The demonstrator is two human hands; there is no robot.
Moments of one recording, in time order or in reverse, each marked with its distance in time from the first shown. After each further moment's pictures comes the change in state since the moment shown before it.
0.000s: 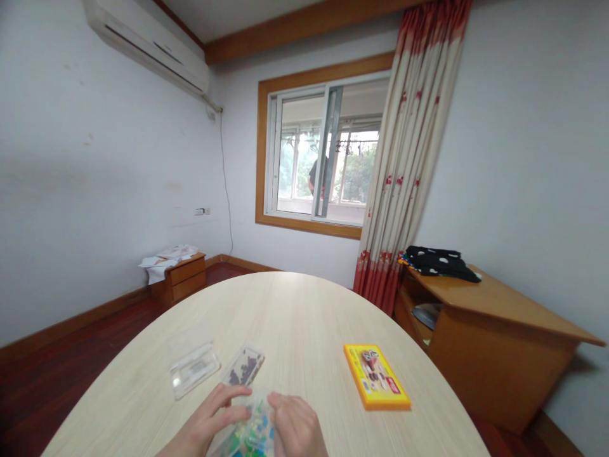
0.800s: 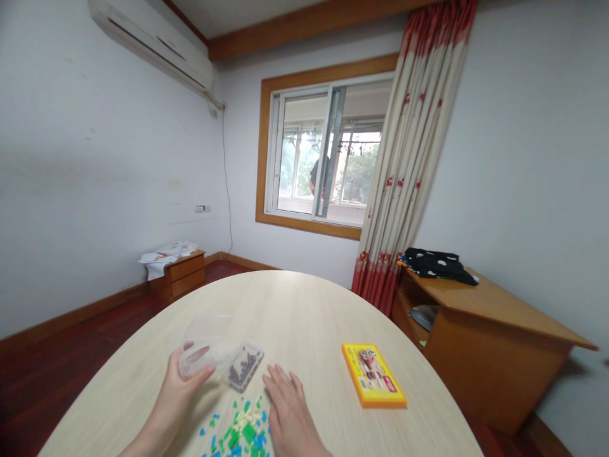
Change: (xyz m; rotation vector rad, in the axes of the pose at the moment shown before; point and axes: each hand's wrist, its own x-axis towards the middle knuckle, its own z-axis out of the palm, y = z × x) left_hand 0.024 -0.027 -0.023 -0.572 0.732 -0.737; right_hand -0.035 0.017 0.031 0.037 -0.541 0.410
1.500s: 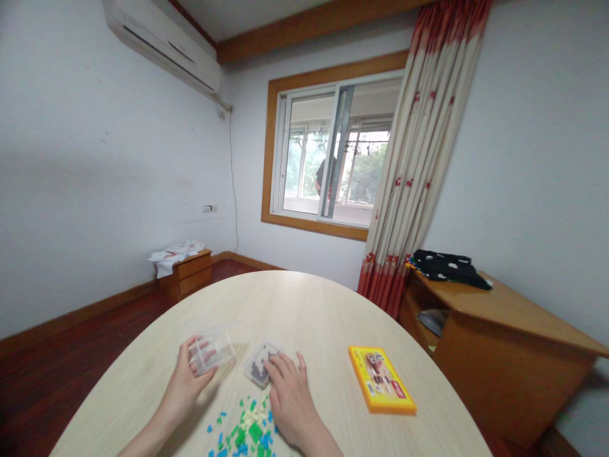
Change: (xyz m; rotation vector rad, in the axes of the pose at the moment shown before) left_hand 0.028 -0.032 -0.018 0.163 -0.090 0.149; right_hand 0.037 -0.020 -0.023 -0.037 -0.103 0.110
